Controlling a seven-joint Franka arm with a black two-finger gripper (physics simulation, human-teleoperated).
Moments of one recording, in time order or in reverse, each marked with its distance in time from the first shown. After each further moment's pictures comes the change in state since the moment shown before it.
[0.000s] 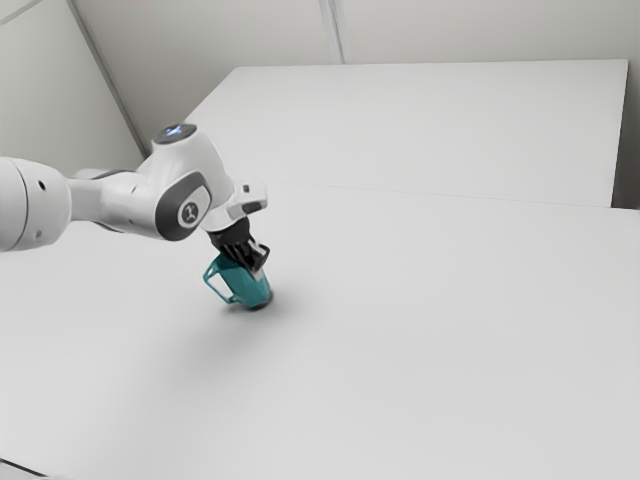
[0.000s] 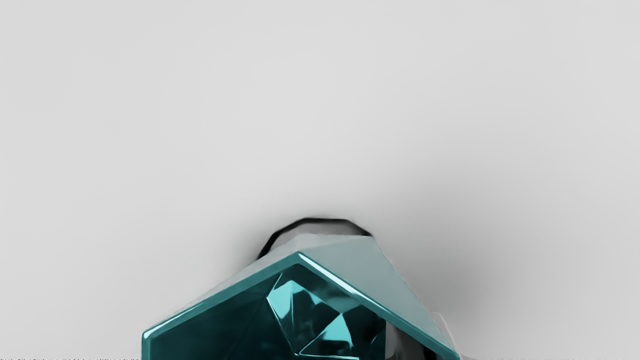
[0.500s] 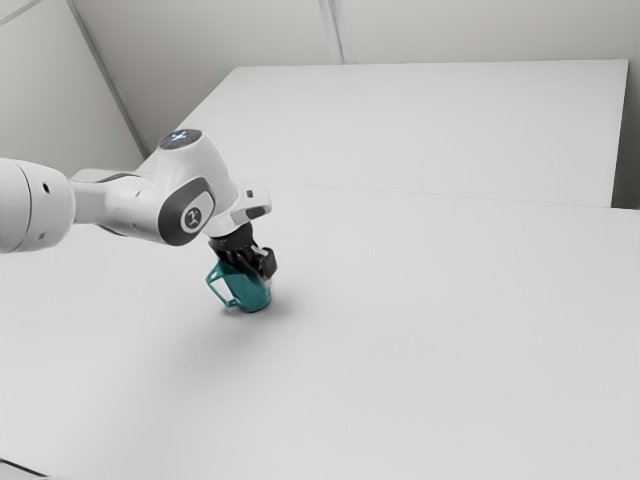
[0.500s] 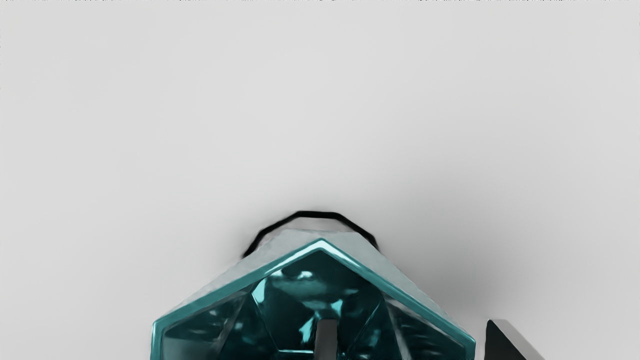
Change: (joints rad) arm -0.007 0.014 0.000 -0.008 0.016 0.002 -0.038
